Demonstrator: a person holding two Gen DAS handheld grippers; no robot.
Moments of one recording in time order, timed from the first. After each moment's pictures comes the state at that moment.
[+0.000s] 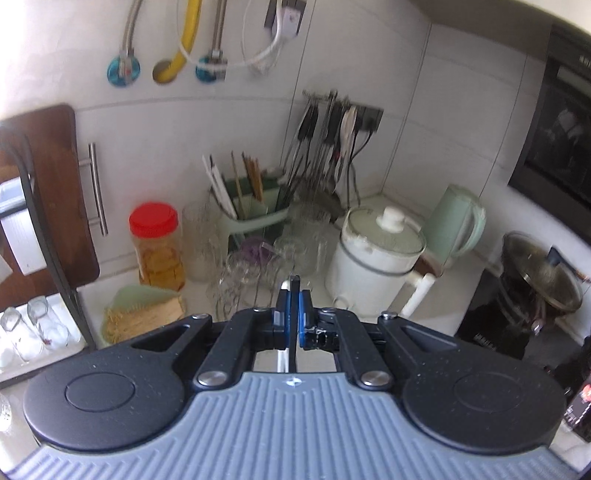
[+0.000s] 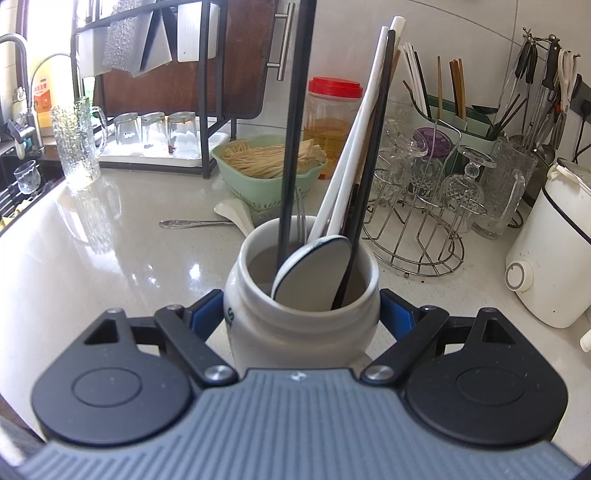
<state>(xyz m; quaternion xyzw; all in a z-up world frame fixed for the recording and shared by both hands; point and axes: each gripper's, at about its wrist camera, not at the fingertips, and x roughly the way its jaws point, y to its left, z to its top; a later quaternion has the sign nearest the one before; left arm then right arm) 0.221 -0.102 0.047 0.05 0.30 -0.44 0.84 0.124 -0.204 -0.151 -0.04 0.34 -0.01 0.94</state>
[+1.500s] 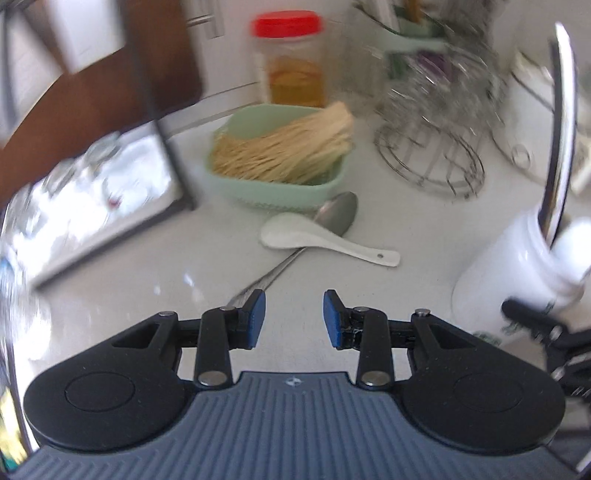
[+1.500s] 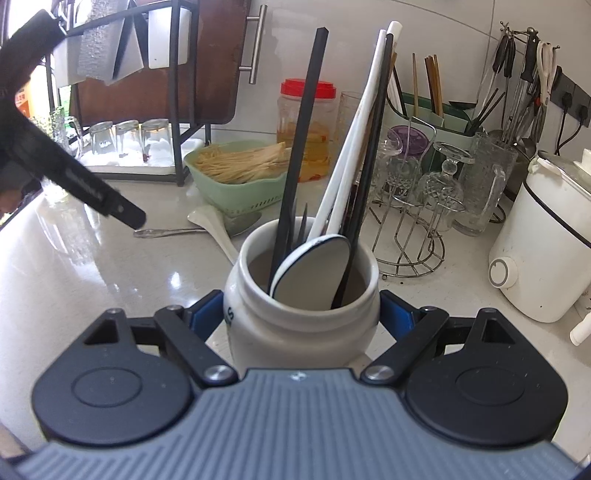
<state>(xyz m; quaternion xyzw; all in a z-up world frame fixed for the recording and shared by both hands) 0.318 -0.058 -0.153 0.19 0.43 -0.30 0.83 0.129 -0.214 -0.153 -0.03 0.34 -0.05 0.94</state>
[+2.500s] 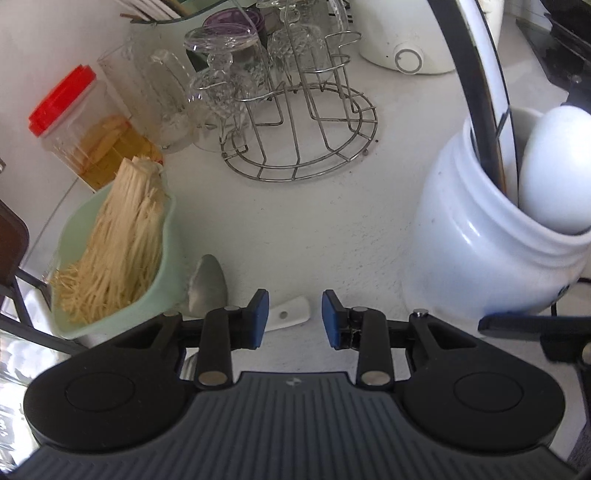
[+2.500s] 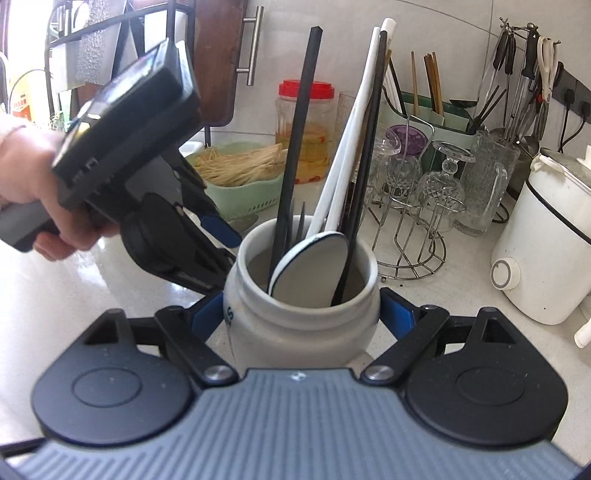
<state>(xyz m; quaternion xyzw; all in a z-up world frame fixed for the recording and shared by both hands) 0.309 -0.171 -0.197 0.36 0.35 -0.45 0.74 0.131 -0.224 -0.155 -0.02 0.33 -0.04 0.94</state>
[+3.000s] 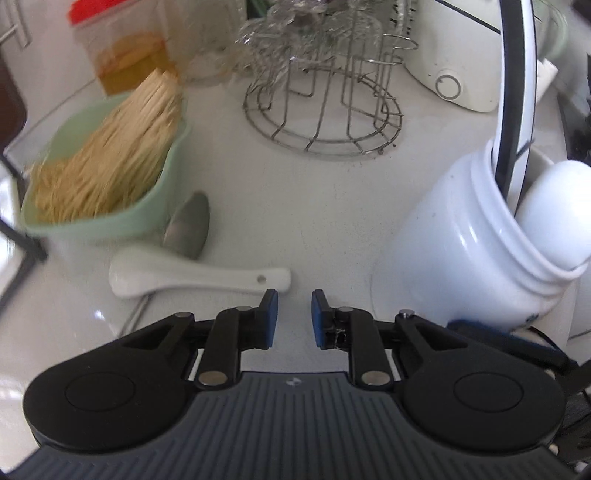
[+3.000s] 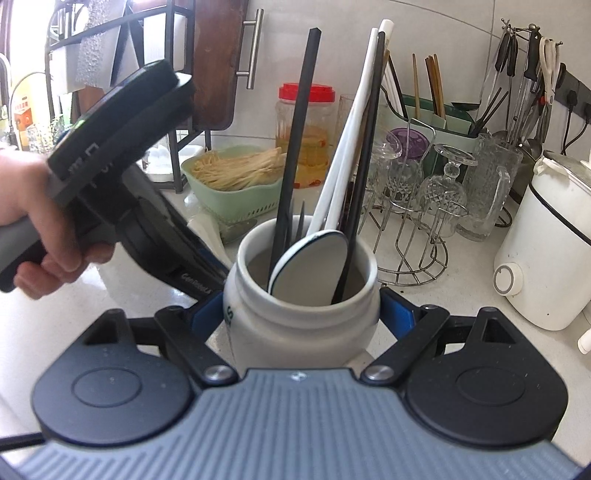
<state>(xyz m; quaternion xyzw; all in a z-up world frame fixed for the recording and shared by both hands) 0.320 -0.151 -0.201 0.23 0.47 -0.41 0.75 0.134 -0.226 -0.157 -0.02 0.32 -0.03 0.95</state>
